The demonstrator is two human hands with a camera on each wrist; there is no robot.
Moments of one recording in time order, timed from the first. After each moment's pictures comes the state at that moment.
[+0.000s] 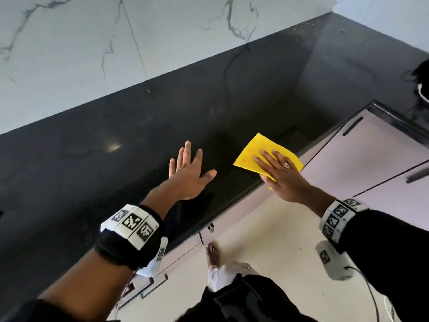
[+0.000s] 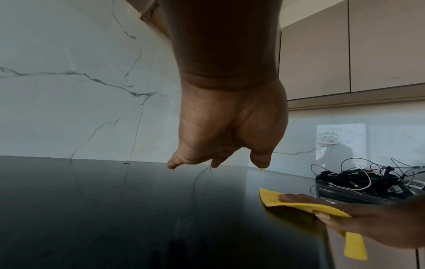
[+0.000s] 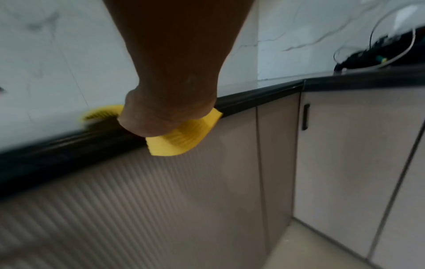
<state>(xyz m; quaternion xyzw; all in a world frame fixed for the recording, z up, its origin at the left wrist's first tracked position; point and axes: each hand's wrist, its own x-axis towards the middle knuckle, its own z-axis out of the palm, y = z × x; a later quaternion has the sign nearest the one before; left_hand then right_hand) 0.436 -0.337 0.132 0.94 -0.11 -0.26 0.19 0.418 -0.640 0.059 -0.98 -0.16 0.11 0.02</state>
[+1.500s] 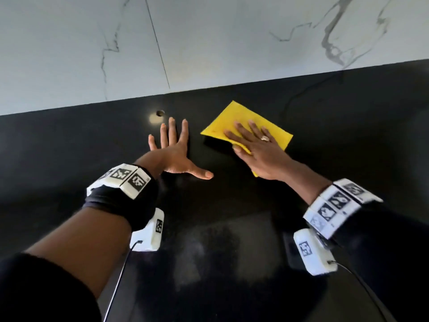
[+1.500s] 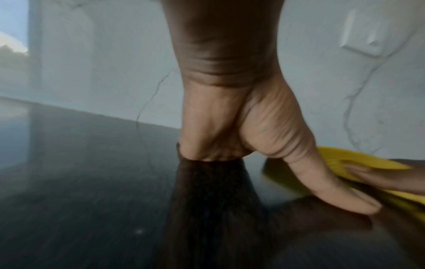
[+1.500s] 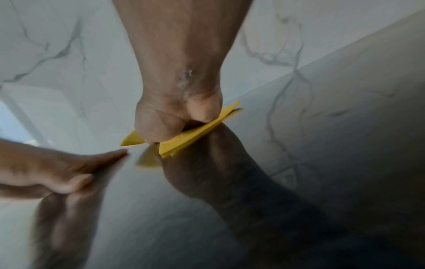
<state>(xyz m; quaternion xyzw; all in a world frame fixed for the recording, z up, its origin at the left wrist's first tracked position) 0.732 -0.317 0.097 0.92 0.15 -0.30 0.19 0.806 -0.543 0.057 -0.92 -0.35 0.15 0.09</state>
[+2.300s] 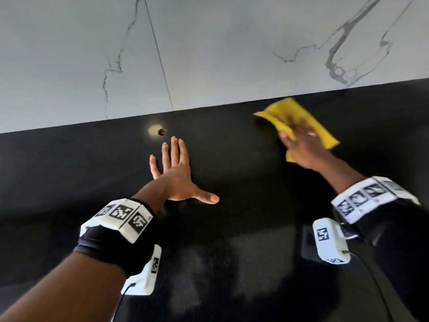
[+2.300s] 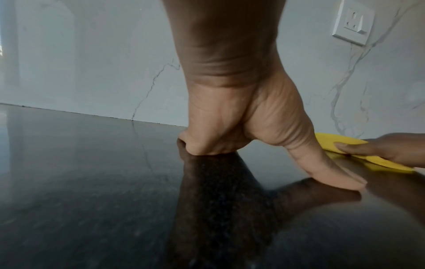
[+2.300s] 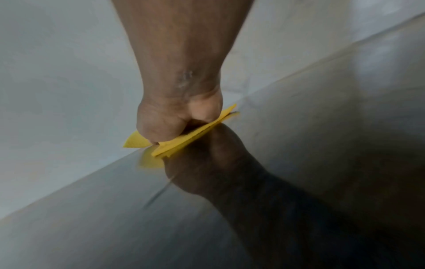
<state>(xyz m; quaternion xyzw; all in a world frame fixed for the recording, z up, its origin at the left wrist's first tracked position) 0.732 -0.309 0.084 0.93 0.14 -0.29 0.20 0.891 -0.584 0.057 -0.97 -0.18 0.10 0.14</state>
